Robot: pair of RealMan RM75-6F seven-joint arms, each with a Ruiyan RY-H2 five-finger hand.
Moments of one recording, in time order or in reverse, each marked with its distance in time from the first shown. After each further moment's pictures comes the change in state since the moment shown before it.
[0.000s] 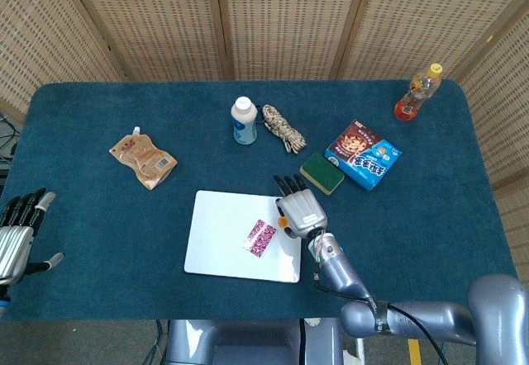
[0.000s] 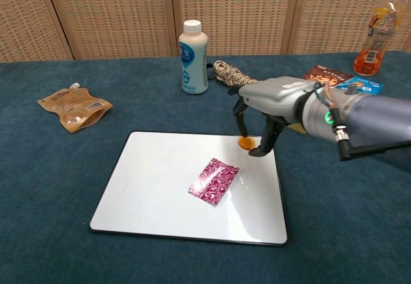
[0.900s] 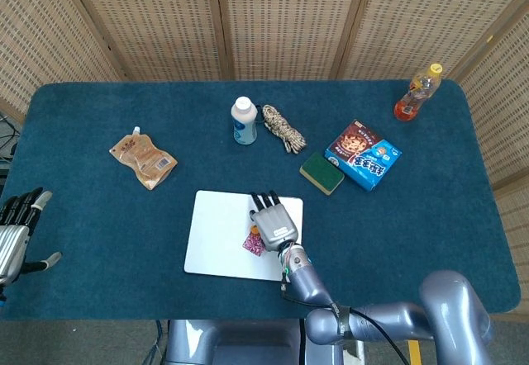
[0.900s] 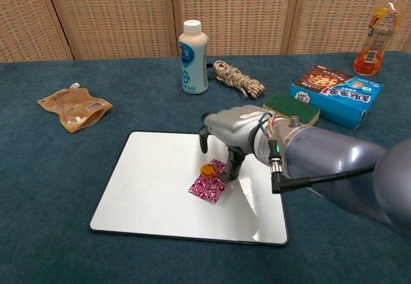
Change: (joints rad) left arm -0.001 0.017 0.002 0.008 0.007 -0.006 -0.055; right arm 0.098 -0.176 0.010 0.065 0.160 0.059 -0.106
